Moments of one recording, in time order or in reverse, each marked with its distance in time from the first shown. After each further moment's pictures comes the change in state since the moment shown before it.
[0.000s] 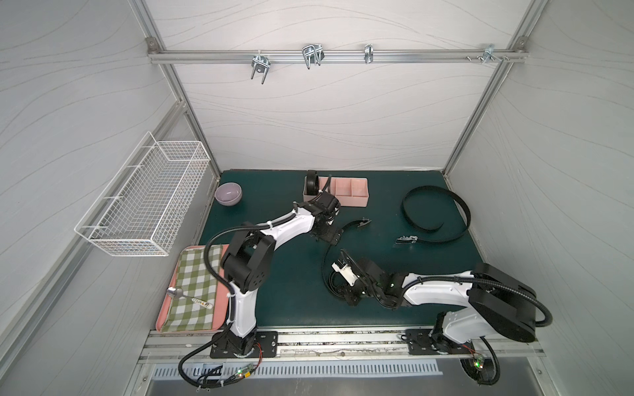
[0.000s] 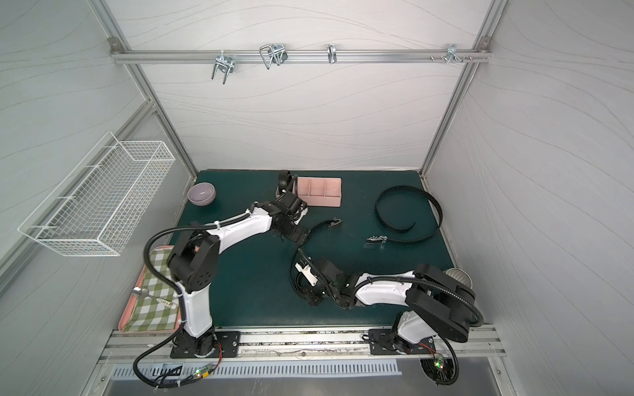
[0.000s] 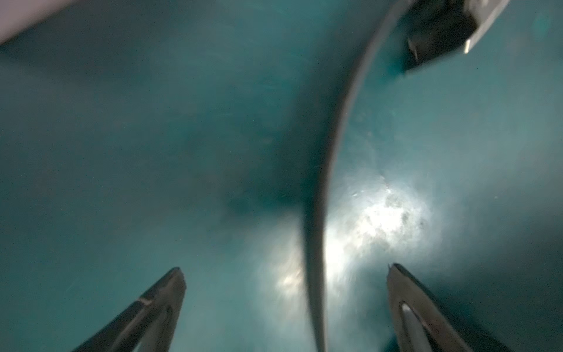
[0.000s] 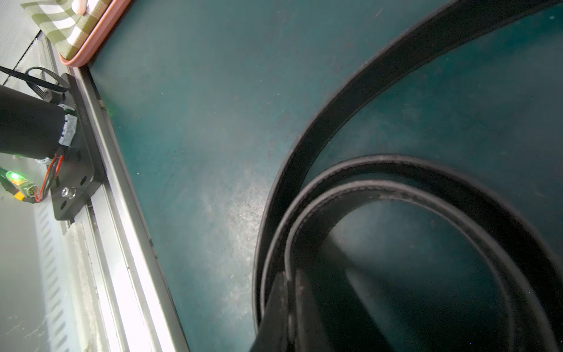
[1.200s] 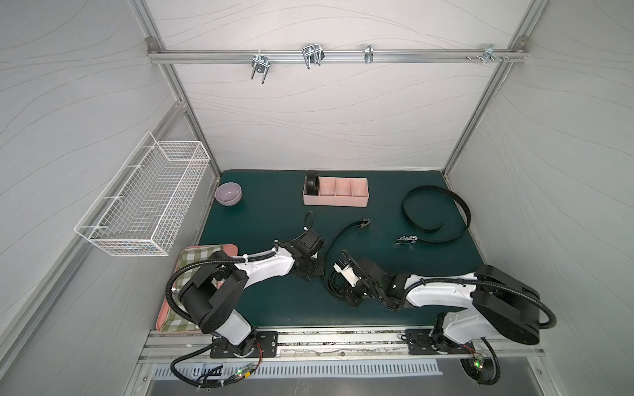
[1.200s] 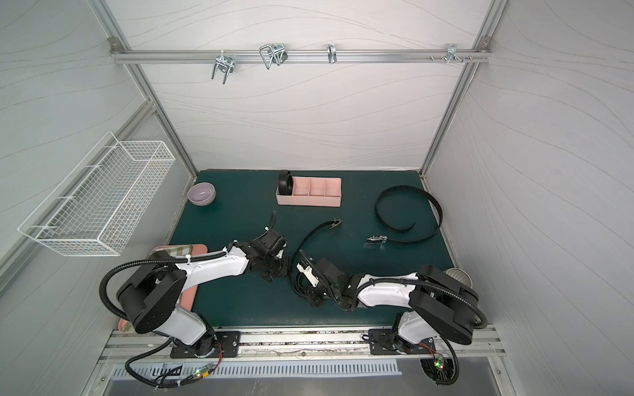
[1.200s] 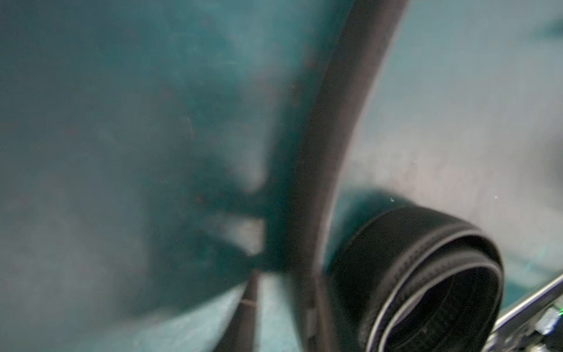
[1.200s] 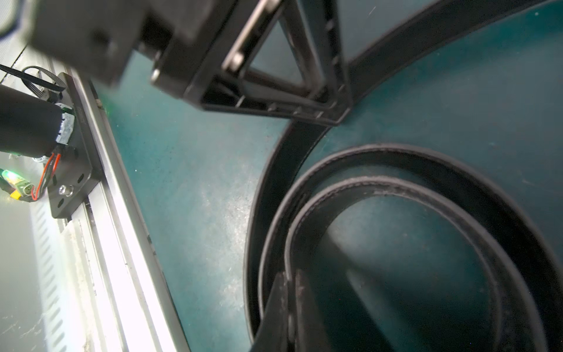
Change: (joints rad) left arm -0.120 -0.294 -0.600 0.289 0.176 -0.526; right arm 0.006 -0.019 -0.015 -0.002 0.015 0.003
